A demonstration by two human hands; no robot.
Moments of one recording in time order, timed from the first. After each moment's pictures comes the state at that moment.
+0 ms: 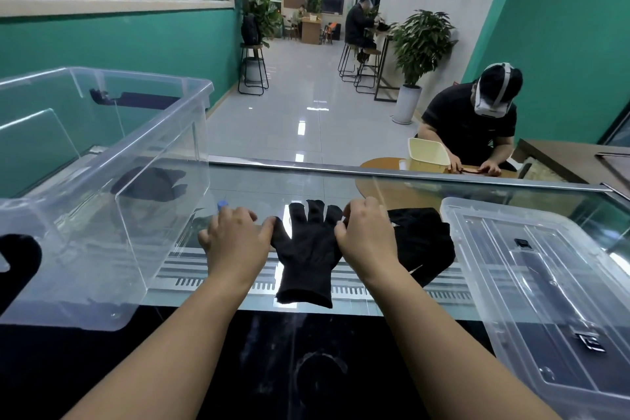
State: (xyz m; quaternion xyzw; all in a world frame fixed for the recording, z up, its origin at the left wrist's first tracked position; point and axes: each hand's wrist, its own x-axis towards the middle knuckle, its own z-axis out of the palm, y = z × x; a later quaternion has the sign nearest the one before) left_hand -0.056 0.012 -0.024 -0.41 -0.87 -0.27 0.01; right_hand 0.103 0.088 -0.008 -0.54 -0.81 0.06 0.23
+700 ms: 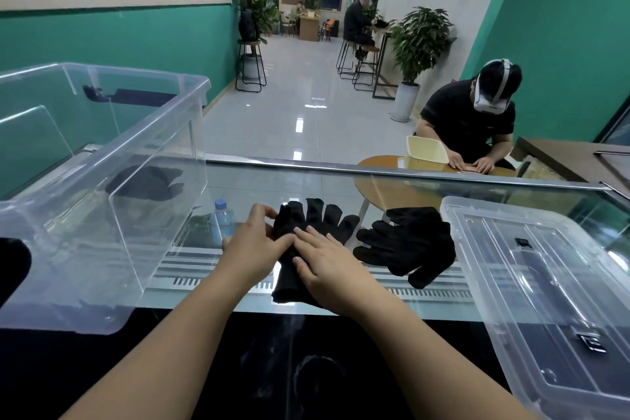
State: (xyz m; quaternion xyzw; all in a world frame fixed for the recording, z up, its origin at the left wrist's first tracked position) left_hand -0.050 0.011 -0.022 -0.48 -0.76 -0.39 -0.19; right_hand 0.091 0.045 -0.015 -0.33 -0.93 0.14 0.05
